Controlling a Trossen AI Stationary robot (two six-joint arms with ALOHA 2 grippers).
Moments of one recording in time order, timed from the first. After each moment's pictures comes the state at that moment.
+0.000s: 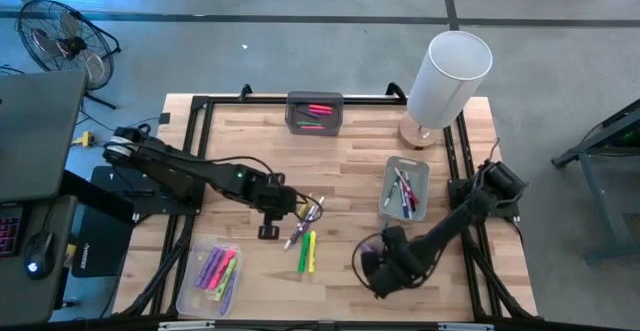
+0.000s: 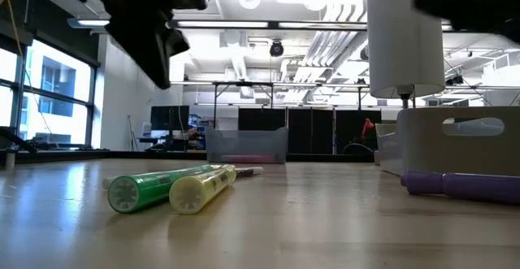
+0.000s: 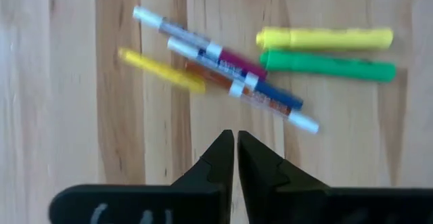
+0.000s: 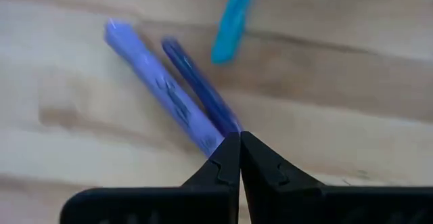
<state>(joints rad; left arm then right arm) -0.24 1.48 1.09 -0.72 -0.06 -0.19 0.67 1.89 1.37 -1.10 0.11 2.10</state>
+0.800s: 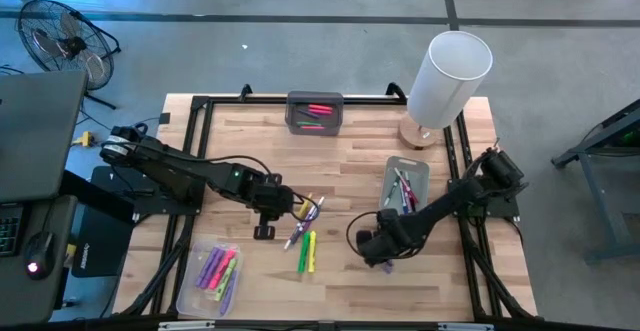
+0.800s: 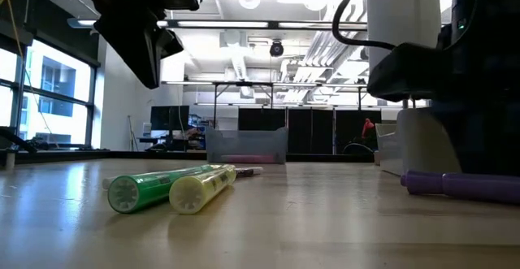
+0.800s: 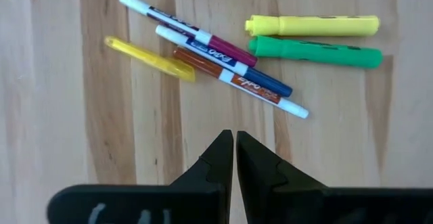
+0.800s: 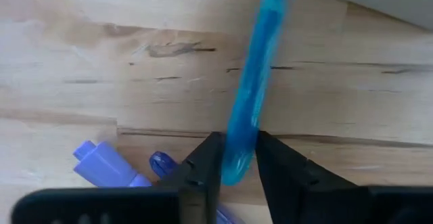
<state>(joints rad) -0.24 1.46 1.07 -0.73 -0.02 -0.19 0.51 1.88 1.07 -0.76 0.06 2.01</state>
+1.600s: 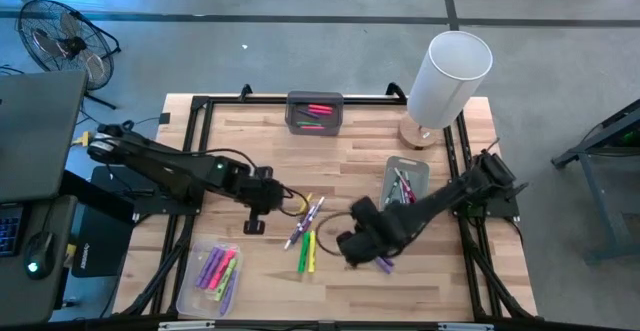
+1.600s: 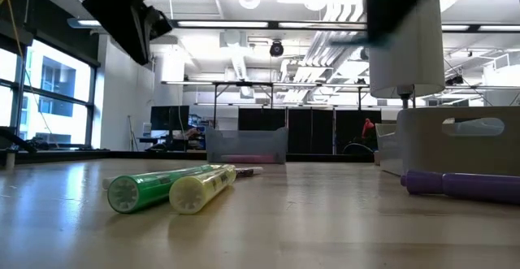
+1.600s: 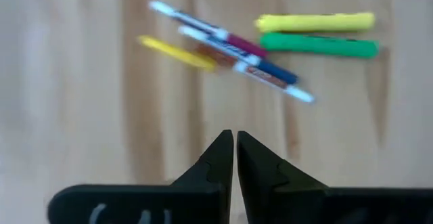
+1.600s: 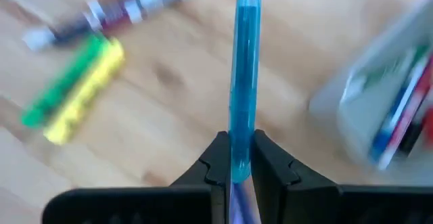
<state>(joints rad) -0.24 1.32 1.07 -0.83 -0.08 -0.16 0.46 1.89 1.70 -1.31 0.38 1.44</state>
